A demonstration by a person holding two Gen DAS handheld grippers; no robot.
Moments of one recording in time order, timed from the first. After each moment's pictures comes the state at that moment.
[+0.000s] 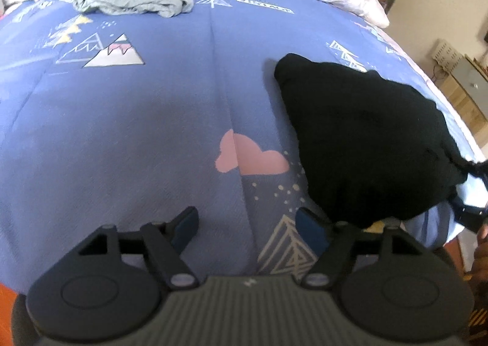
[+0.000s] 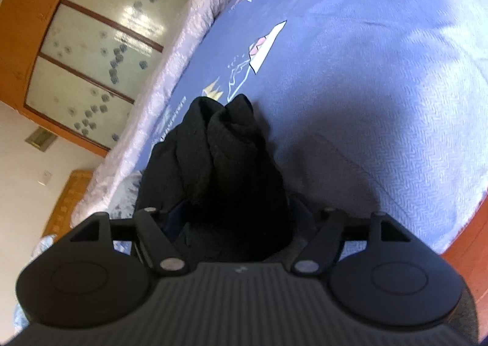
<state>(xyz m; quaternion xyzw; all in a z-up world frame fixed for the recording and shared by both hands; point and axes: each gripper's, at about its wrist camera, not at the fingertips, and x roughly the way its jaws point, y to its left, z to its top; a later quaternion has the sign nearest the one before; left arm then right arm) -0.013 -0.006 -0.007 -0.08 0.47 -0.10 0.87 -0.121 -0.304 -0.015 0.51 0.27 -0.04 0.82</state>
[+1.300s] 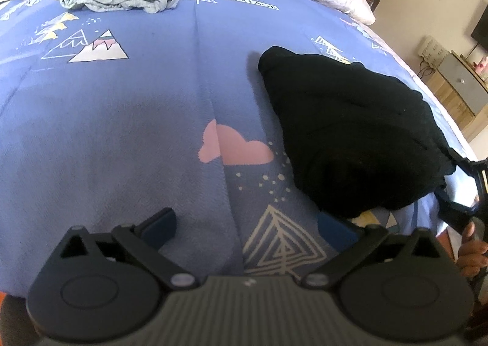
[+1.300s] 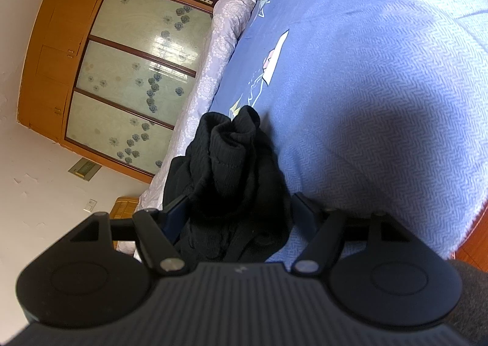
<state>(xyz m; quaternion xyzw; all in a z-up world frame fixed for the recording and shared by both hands) -0.019 -0.008 -0.012 -0.10 0.47 -0.13 0.87 -0.146 -0.314 -0.032 0.56 0.19 0.00 0.80</state>
